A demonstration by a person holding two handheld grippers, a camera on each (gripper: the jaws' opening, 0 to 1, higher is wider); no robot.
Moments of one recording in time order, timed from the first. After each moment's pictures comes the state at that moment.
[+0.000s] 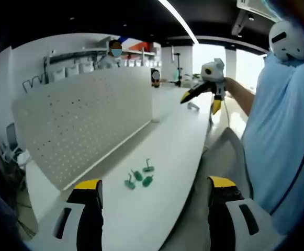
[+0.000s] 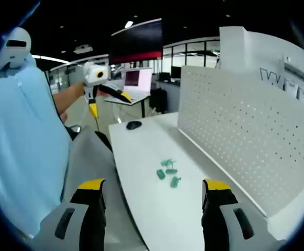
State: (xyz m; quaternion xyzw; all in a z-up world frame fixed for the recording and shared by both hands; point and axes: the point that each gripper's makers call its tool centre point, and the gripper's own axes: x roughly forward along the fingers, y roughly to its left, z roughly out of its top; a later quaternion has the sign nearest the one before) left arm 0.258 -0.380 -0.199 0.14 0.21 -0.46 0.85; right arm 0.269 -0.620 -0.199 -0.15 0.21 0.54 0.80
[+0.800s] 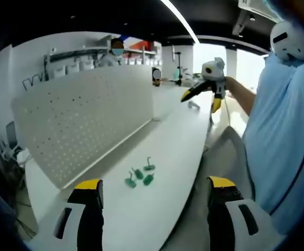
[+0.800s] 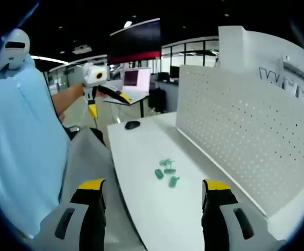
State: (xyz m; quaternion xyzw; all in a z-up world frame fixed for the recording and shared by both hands) left arm 0.264 -0.377 -0.206 0.13 0.22 -0.46 0.85; right arm 0.276 -0.623 -0.201 -0.15 0.21 0.54 0.80
